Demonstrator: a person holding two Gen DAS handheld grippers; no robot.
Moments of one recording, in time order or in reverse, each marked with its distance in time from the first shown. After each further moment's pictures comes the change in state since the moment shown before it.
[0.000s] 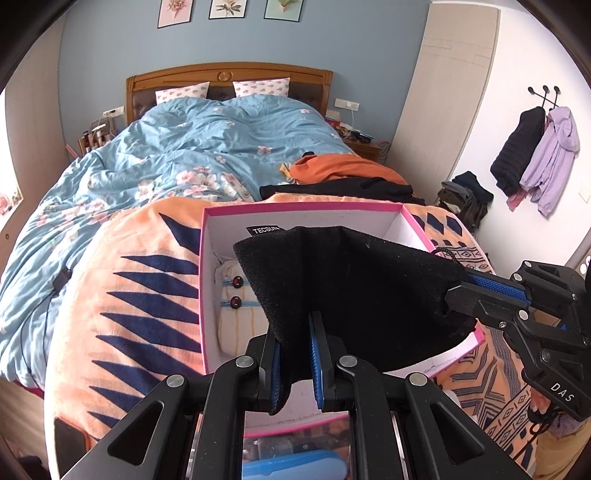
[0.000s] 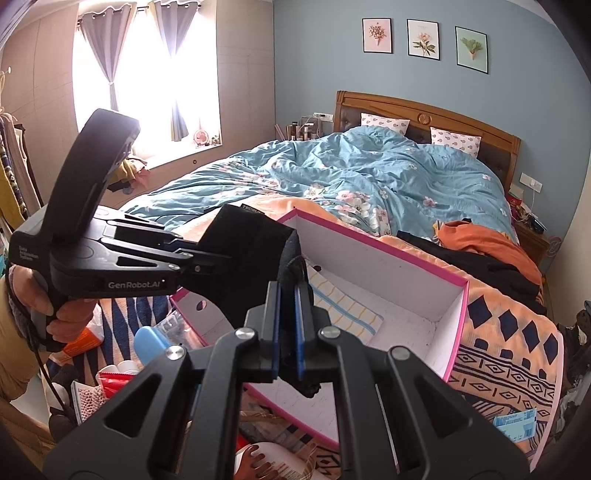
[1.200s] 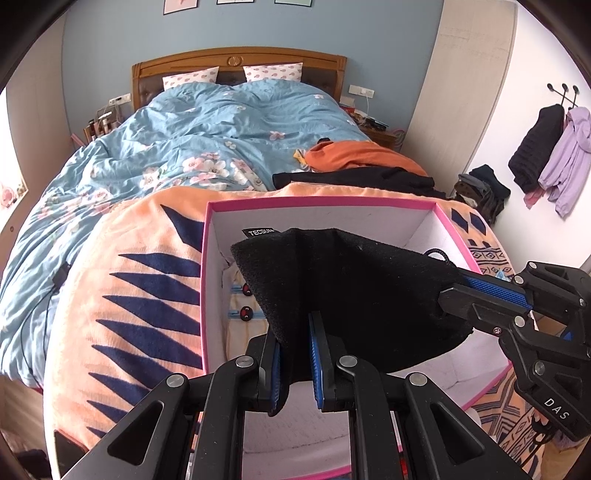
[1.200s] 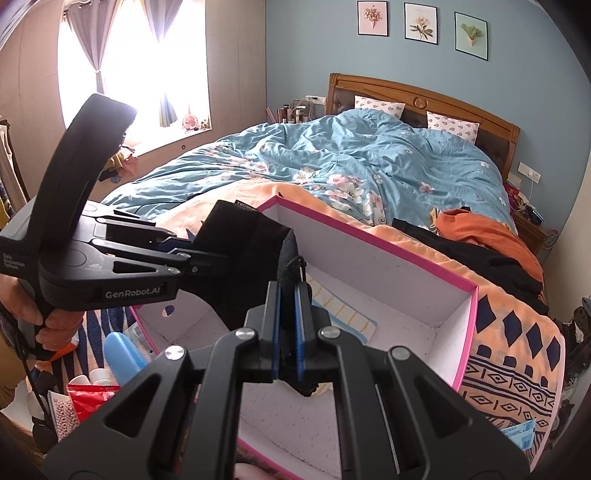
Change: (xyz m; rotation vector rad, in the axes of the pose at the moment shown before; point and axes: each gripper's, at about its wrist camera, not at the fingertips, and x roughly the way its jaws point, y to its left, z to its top) left arm 0.045 0.014 0.018 -0.021 0.058 0.043; right arm 0.046 -0.014 0.013 0.011 0.074 -0.028
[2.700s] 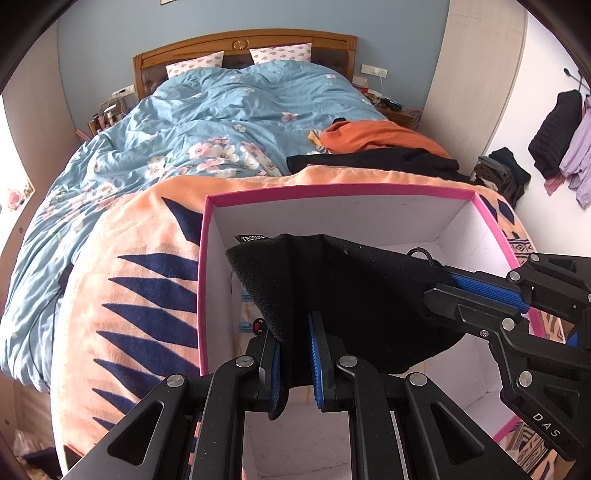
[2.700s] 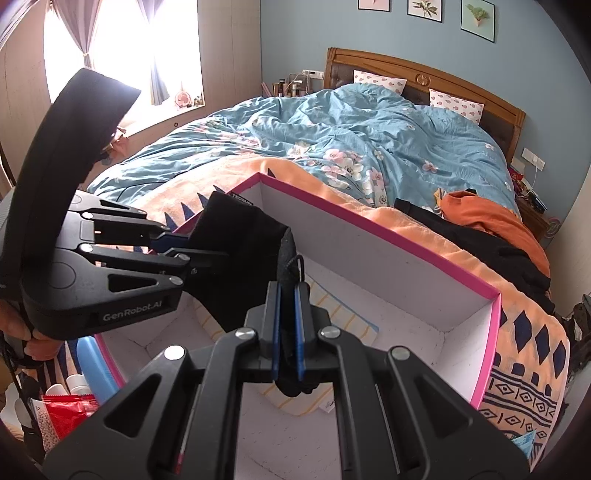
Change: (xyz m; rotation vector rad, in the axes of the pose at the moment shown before) left arm 0.046 0.004 0.020 0.020 0.080 0.074; right arm 0.059 -0.019 0.010 0.004 0.109 -0.012
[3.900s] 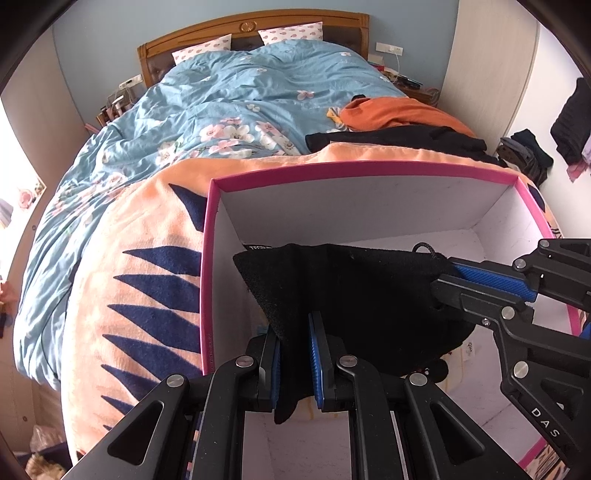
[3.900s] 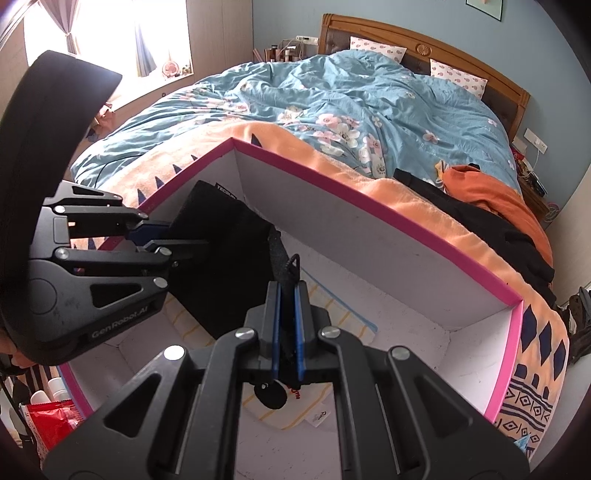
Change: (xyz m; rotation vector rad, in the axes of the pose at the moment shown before) left arm 0.034 0.004 0.010 0.014 0.082 0.086; right arm 0.046 -0.010 0.009 0.006 0.146 -0.027
